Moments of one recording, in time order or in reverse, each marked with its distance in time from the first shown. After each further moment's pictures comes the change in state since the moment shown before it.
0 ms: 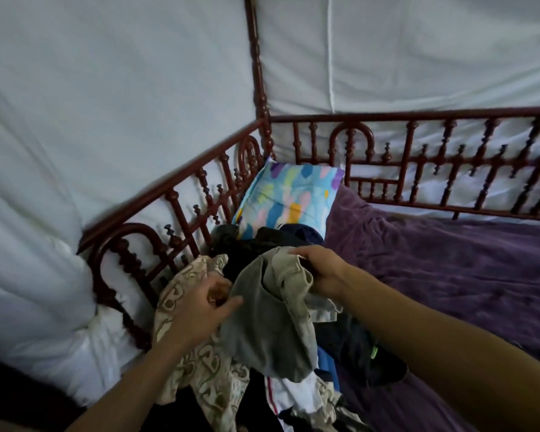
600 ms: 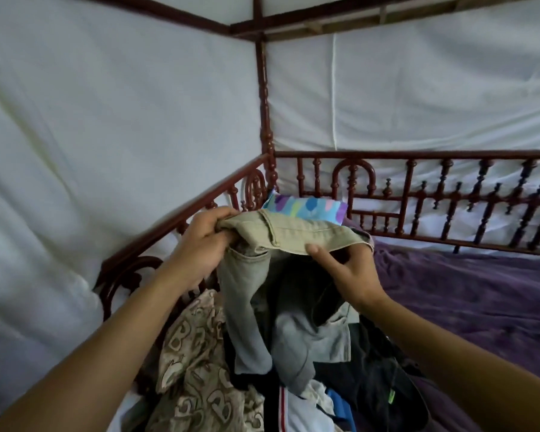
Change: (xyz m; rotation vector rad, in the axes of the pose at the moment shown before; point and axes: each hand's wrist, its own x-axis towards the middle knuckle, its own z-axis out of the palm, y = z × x) left_hand 0.072 0.120 -0.108 -0.330 -0.009 0.376; right_hand -0.019 -0.025 0.022 -0.571 0.171 -1.079
